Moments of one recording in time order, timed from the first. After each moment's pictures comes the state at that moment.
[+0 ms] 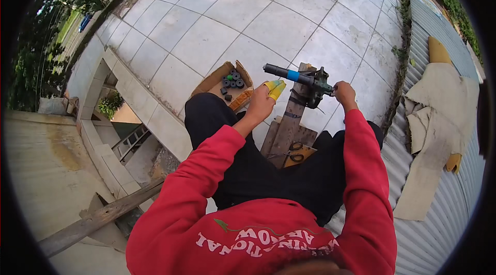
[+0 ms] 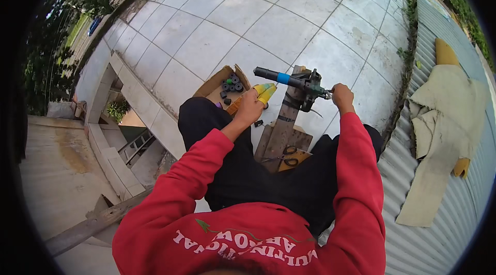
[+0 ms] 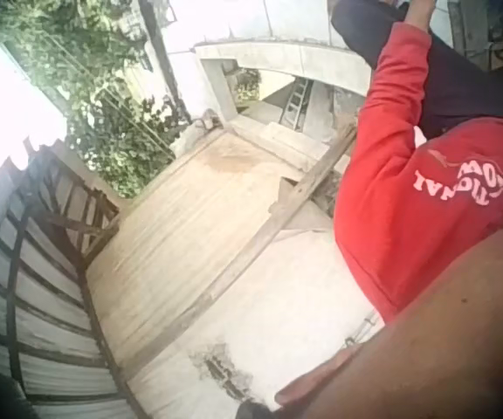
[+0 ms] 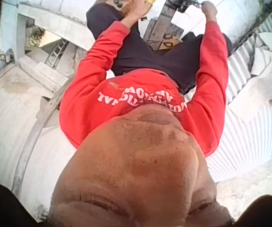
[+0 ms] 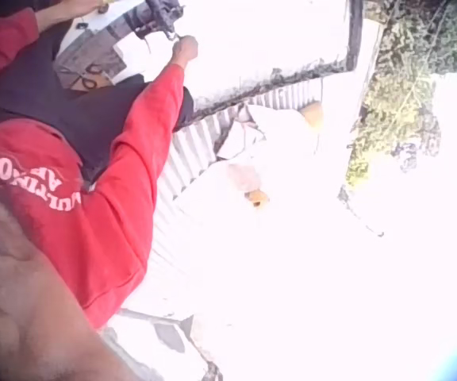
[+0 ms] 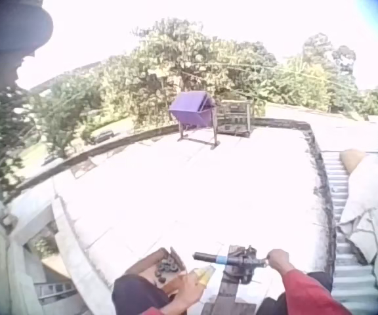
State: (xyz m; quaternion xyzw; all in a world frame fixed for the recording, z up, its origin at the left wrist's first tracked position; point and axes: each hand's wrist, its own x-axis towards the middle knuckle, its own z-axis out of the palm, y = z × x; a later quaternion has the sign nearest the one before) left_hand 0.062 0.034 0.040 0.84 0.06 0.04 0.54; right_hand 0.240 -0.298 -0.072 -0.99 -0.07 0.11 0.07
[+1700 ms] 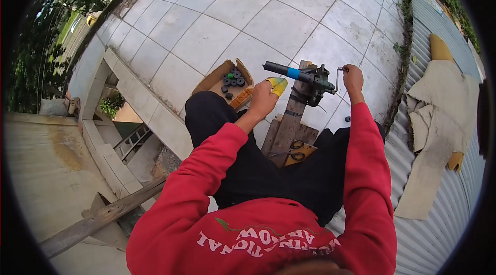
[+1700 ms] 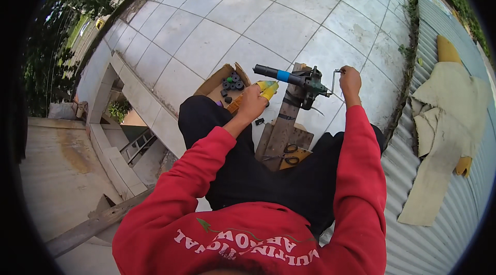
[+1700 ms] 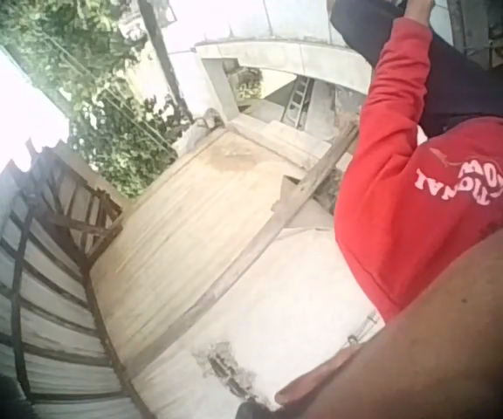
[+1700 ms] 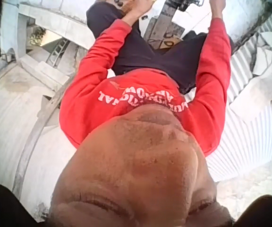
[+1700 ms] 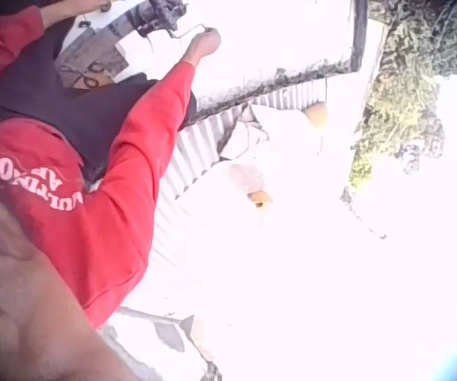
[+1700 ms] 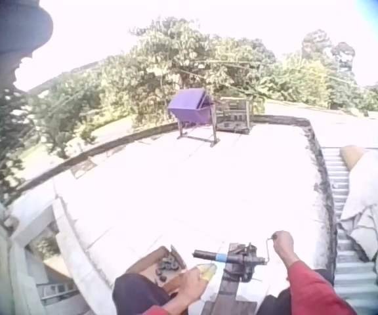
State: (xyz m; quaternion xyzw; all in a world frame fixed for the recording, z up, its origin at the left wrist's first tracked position) left_hand 0.072 0.027 0.042 0.86 0.07 0.06 0.51; right_hand 0.266 -0.292 -0.031 -0.98 -0.03 -0.07 0.19
